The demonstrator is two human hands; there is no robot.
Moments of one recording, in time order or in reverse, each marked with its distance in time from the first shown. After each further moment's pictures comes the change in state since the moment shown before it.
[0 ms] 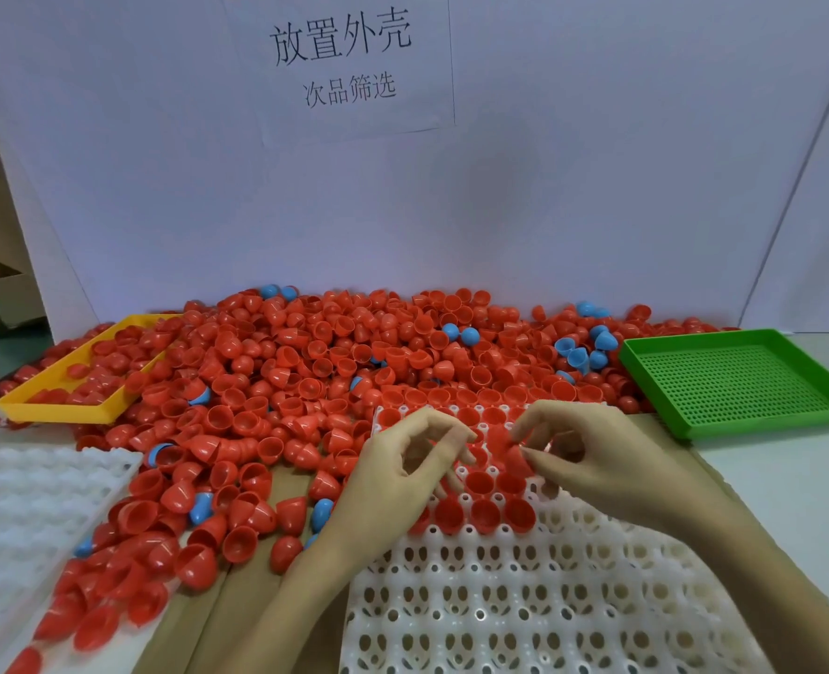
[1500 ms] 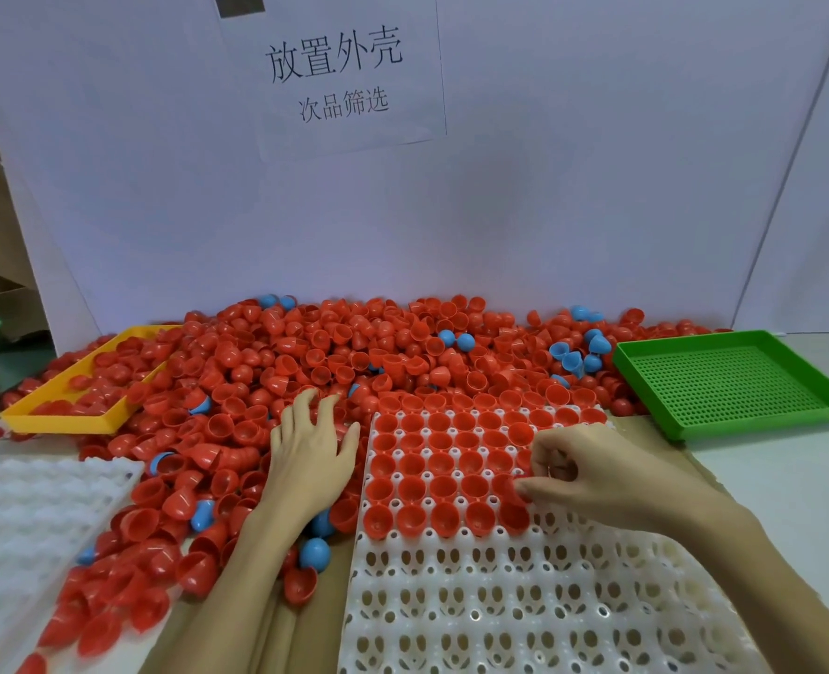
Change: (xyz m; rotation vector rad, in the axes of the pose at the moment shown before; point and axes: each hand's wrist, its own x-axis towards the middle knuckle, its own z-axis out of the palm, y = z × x) left_hand 0.031 -0.077 -0.072 1.036 0.238 -0.281; right_hand -0.001 0.018 -0.003 -0.239 -0.172 0.085
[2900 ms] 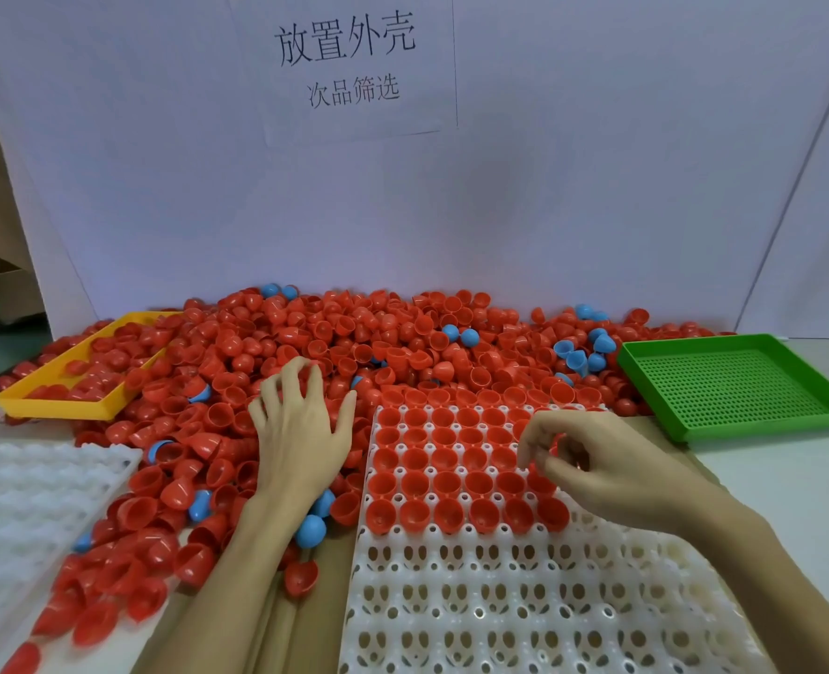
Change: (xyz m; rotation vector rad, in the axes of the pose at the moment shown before) left_hand 0.001 0.005 -0.013 0.080 0.300 0.037; right_hand -0.006 -0.020 -0.010 0.105 0.091 -0.130
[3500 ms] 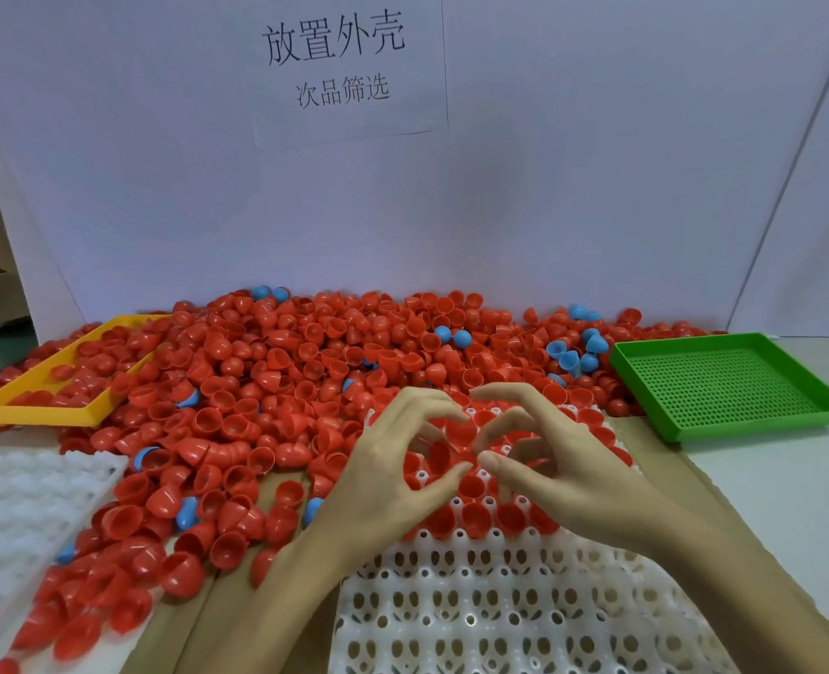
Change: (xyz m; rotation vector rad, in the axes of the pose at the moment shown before) left_hand -0.043 0.076 -0.040 -0.872 -0.152 0.506; right_hand 0.003 -0.012 0.023 0.382 0.066 -0.071
